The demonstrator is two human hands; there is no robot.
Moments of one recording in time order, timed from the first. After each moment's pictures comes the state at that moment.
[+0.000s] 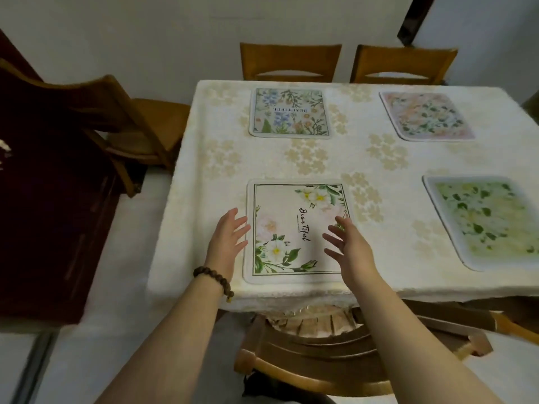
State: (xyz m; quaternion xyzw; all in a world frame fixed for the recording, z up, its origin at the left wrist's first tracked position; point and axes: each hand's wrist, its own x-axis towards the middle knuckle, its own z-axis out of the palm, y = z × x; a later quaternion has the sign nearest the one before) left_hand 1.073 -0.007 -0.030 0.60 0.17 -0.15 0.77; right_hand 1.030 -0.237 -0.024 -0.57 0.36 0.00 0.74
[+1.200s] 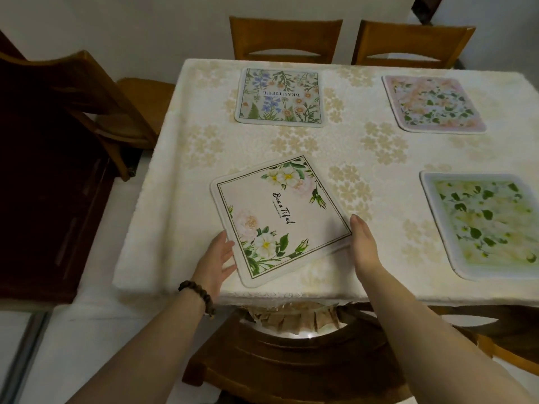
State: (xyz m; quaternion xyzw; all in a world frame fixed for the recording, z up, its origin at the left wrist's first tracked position) left_hand 1.052 -0.049 -0.073 0.59 0.27 -0.22 0.73; right_hand 1.056 -0.343 -0.089 -0.71 0.35 0.02 0.62
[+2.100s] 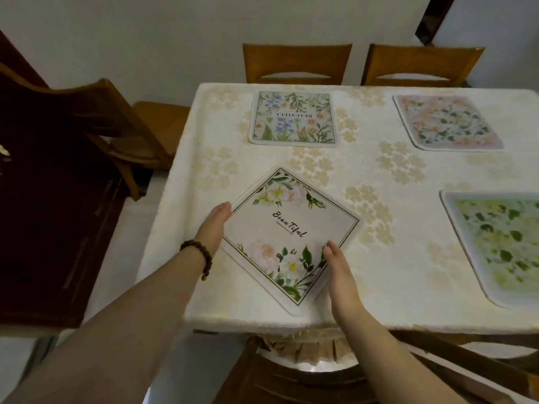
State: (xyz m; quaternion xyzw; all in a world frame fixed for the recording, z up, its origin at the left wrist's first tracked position) left_hand 1.166 -0.010 -0.059 0.72 0.17 -0.19 0.64; right_hand 1.043 -0.246 -0.081 -0.67 0.28 0.03 0.69
